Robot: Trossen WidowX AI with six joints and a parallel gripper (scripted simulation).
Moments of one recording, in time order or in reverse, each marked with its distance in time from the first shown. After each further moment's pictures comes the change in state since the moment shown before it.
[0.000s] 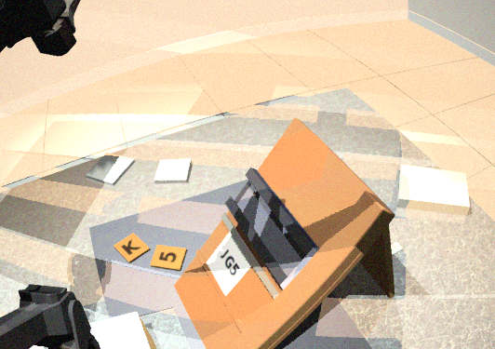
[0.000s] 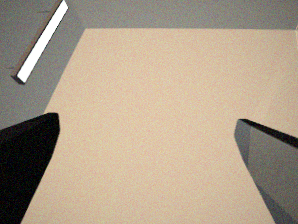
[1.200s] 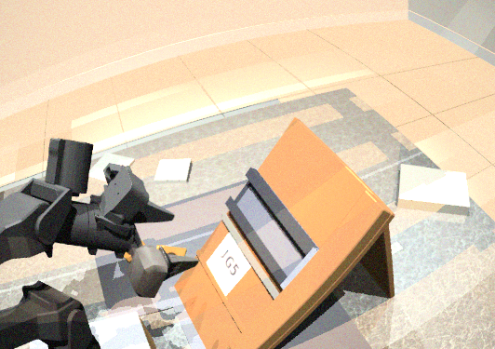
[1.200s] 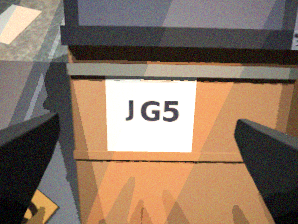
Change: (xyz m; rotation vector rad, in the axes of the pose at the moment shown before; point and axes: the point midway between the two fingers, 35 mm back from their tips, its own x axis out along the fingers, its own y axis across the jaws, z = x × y) arm -0.124 -0.347 0.120 -1.347 0.180 -1.135
